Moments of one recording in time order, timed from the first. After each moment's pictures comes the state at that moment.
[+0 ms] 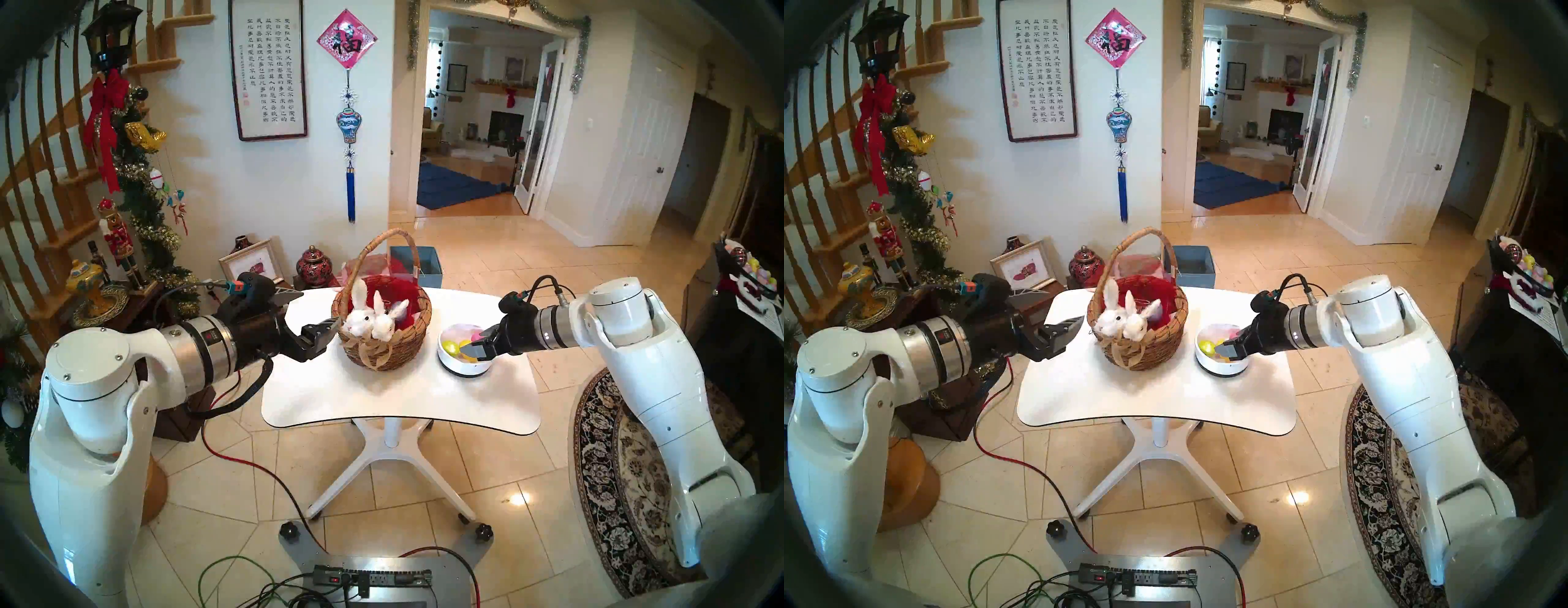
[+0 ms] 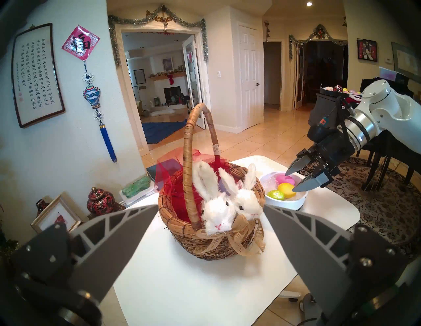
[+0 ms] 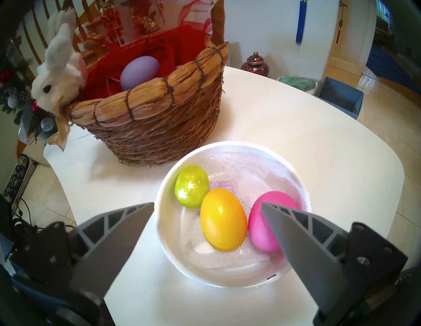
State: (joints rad) left arm 1.87 -1.17 -1.86 -2.43 -0.24 0.78 -0.63; right arm -1.23 -0.94 1.39 -1.57 0.15 0.85 0.97
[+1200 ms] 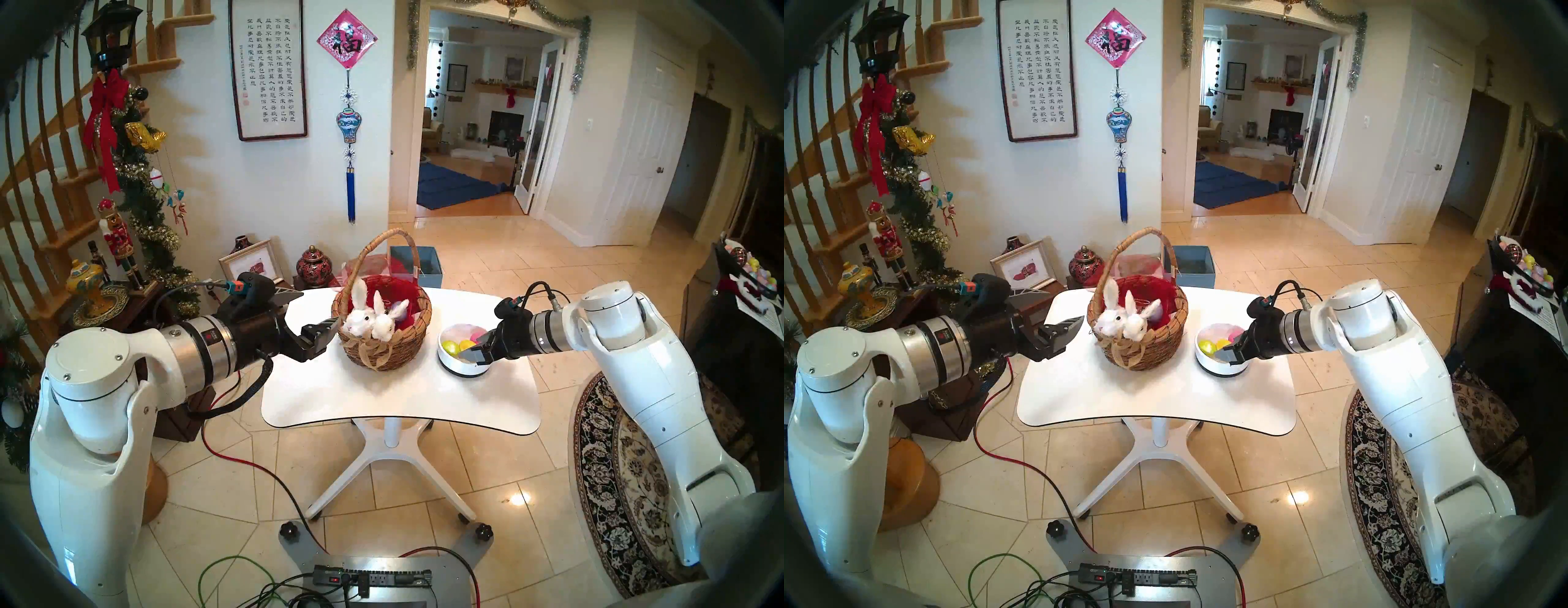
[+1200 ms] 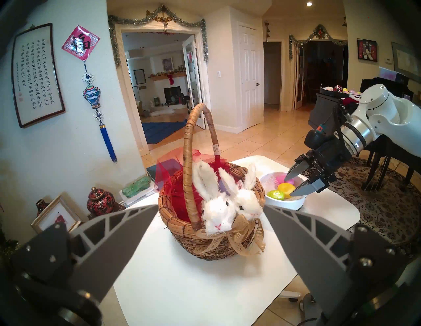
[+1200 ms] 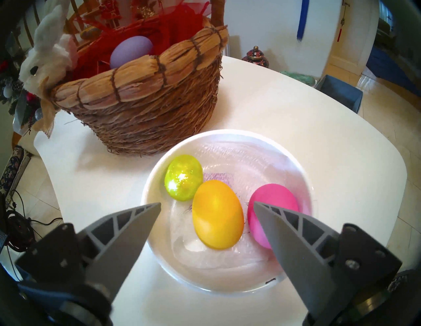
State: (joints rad) left arm 1.86 -1.17 -1.86 -2.43 -0.23 0.78 -0.64; right arm -1.22 -0.94 1.36 -1.54 0.13 0.81 0.95
